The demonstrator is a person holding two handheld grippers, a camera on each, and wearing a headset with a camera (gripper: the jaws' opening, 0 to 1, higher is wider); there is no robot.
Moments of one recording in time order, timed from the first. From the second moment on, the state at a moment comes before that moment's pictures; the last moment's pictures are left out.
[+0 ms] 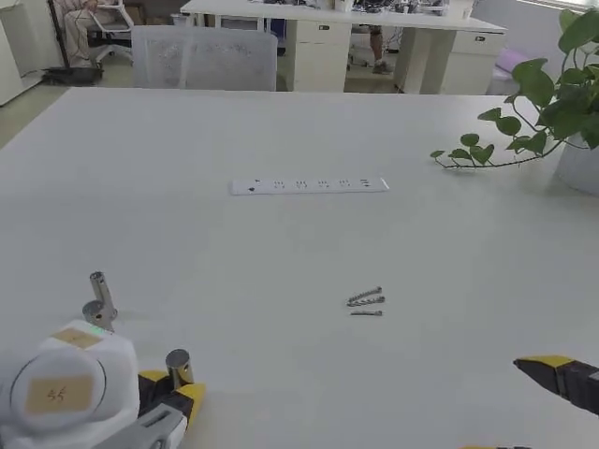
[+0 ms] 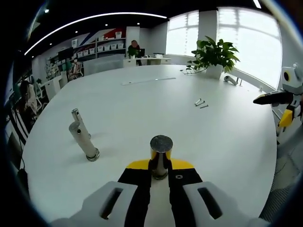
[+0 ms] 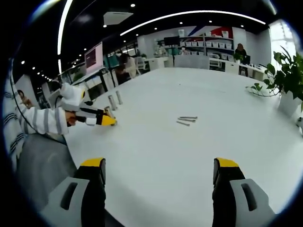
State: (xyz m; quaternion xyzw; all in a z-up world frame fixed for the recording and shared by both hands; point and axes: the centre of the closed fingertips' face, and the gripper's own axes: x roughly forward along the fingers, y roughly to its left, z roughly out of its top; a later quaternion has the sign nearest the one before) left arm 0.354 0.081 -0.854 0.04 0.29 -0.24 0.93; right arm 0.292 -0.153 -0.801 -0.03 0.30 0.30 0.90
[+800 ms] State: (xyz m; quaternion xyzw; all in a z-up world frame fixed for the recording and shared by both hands) left arm 0.352 0.072 -0.845 0.06 0.27 -0.29 0.92; right arm 0.295 -0.144 -0.799 -0.05 0.31 0.32 0.90
